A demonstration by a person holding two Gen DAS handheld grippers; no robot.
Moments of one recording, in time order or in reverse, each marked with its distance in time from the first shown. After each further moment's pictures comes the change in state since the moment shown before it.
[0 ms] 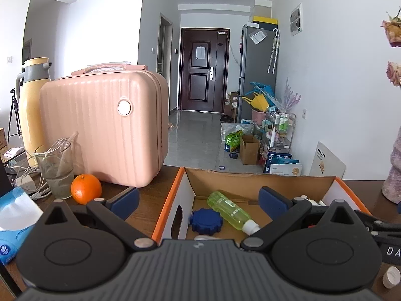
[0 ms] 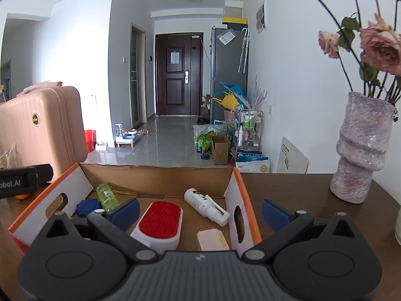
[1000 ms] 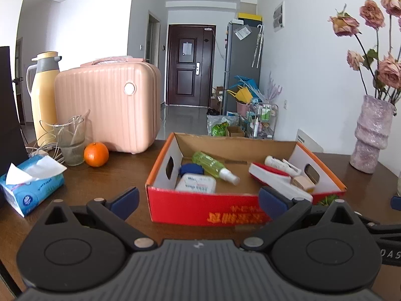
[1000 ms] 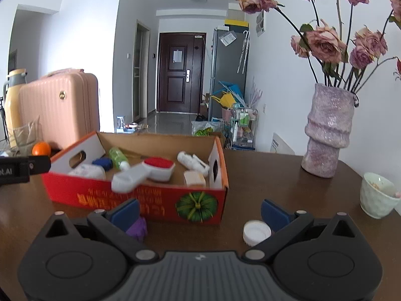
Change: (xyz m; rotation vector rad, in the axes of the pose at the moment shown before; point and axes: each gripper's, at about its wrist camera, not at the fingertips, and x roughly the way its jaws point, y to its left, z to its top) left arm -0.109 -0.003 -0.060 0.025 0.026 -0.067; right arm -0.106 -0.021 -0.072 -0.049 0.019 -0.014
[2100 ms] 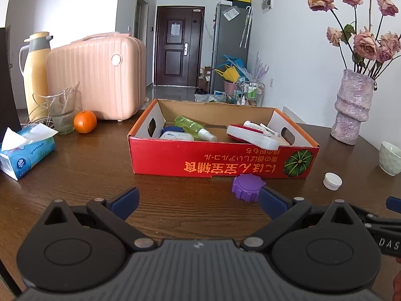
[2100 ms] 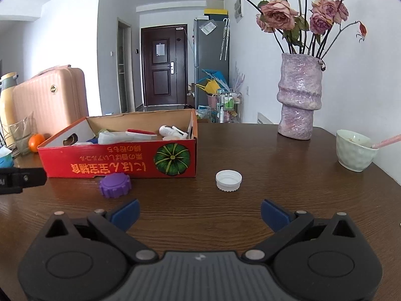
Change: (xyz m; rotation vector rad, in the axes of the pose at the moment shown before) left arm -0.027 -0.018 -0.040 0.007 0.099 -0.057; right arm -0.034 -0.034 -0.049 0.104 0.033 -0.032
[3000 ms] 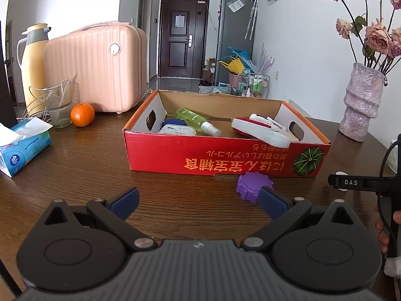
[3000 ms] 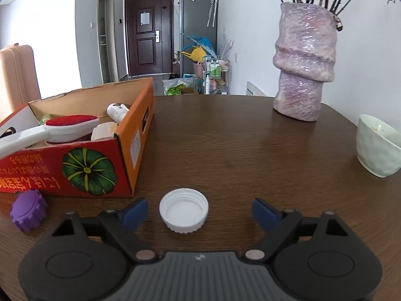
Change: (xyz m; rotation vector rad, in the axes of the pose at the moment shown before) left arm 0.027 -0.004 0.004 -0.006 0.040 0.026; right arm 0.149 -0.045 0.034 0.002 0.189 -0.051
